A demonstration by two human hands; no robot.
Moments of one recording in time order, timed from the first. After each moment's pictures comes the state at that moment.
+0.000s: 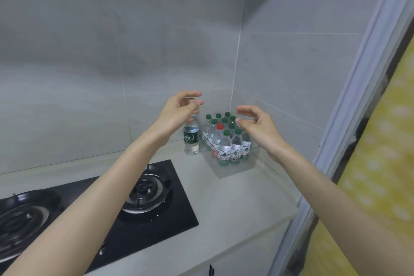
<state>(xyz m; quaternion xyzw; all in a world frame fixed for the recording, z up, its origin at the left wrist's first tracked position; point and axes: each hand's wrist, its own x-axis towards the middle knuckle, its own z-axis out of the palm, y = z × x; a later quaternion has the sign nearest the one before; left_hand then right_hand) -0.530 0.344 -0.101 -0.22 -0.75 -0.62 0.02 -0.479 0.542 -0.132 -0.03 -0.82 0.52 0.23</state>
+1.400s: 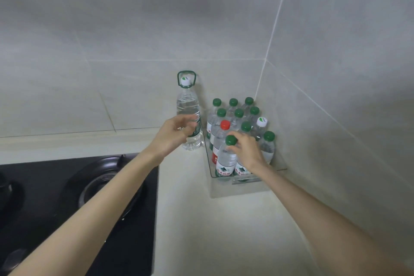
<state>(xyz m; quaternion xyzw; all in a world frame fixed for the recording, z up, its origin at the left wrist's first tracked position) -0.781 0.501 -0.252 -0.03 -0.80 -0.59 -0.03 -0.819 0.720 -0.339 0.06 -0.95 0.31 0.07</state>
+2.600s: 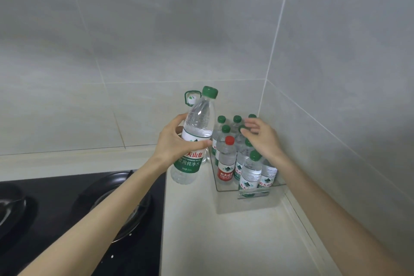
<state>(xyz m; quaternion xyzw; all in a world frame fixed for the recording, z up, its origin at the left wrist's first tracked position) -0.765 0.493 -0.229 -0.05 -0.80 -0.60 0.08 -0.808 0.729 -0.249 0.02 -0.87 0.49 0.11</state>
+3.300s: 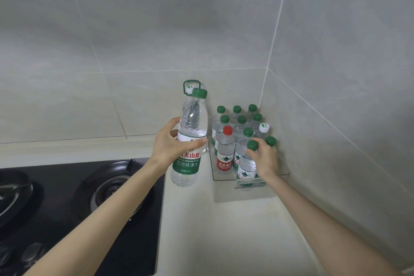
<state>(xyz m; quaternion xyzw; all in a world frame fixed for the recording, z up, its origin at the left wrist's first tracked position) -0.749 0.507 -0.251 0.02 -0.77 -0.63 0.07 -0.804 0.755 -0.348 -0.08 -0.91 0.37 0.15</state>
